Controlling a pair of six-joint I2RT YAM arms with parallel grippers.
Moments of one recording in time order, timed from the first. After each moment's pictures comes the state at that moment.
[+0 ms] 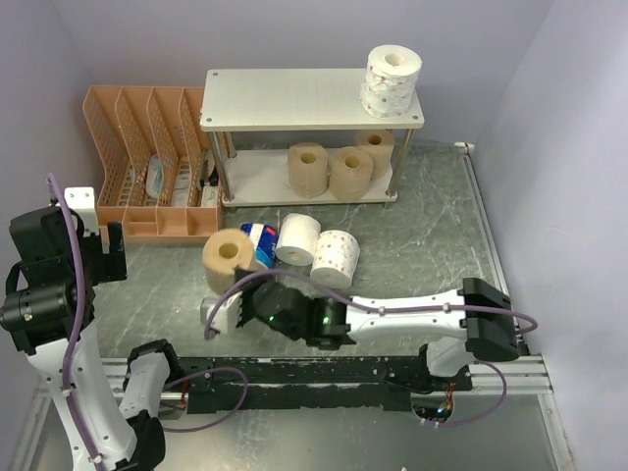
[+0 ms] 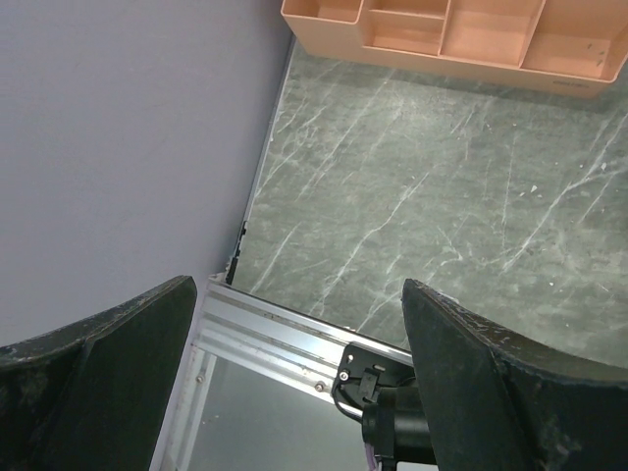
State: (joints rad) left arm 0.31 0.79 1.47 -1.32 -0.15 0.23; right arm 1.47 1.54 1.07 0.17 0.45 -0.91
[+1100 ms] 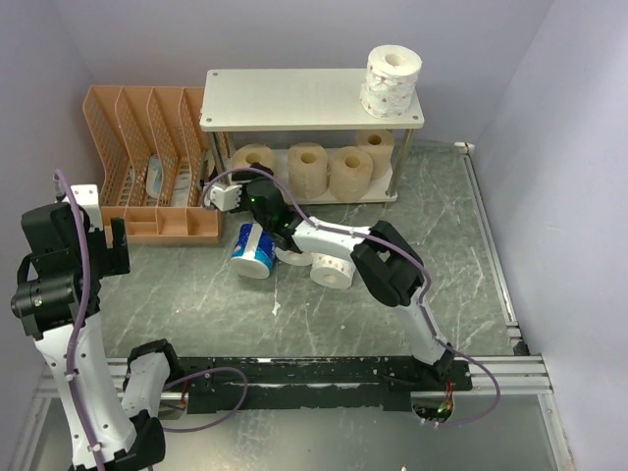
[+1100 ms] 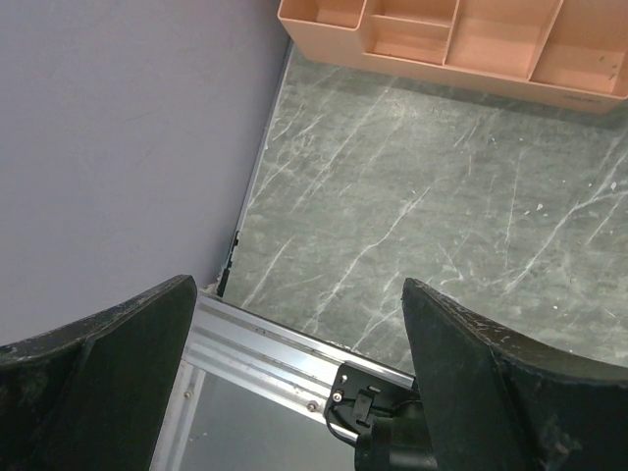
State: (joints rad) left arm 0.31 0.79 1.36 -1.22 -0.16 0.21; right arm 0.90 2.18 1.61 0.40 0.34 -1.14
